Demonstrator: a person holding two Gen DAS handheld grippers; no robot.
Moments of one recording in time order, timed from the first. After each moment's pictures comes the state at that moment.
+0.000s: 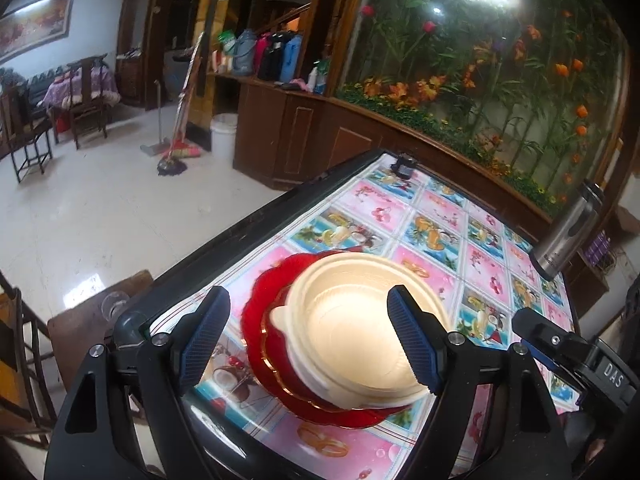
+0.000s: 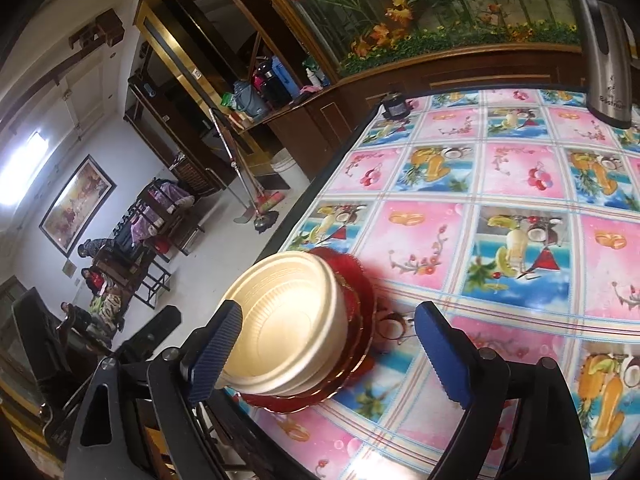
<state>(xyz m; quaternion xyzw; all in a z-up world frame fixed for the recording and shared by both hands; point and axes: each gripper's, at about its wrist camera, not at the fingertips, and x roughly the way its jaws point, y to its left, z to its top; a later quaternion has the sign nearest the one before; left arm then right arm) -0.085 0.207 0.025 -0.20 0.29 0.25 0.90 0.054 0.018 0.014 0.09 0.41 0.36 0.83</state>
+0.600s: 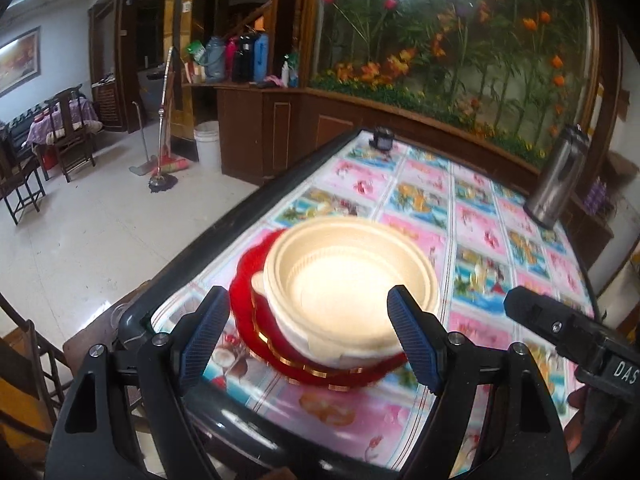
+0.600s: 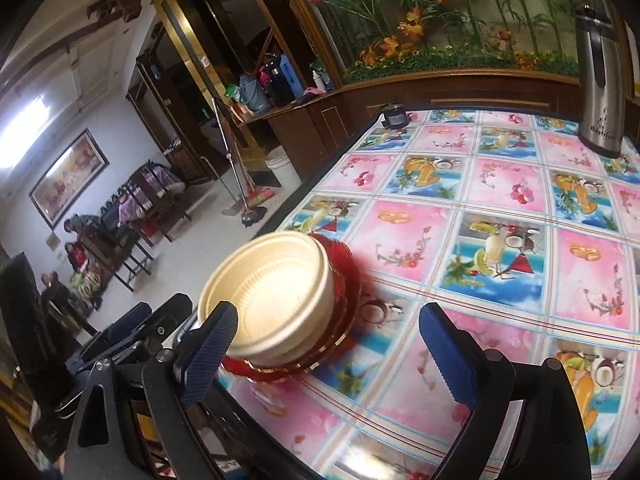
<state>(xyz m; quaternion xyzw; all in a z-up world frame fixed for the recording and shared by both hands) -0.092 0.172 0.017 -0.13 0.32 0.23 0.91 0.017 0.008 0.019 0.03 0.39 0.36 0.85</state>
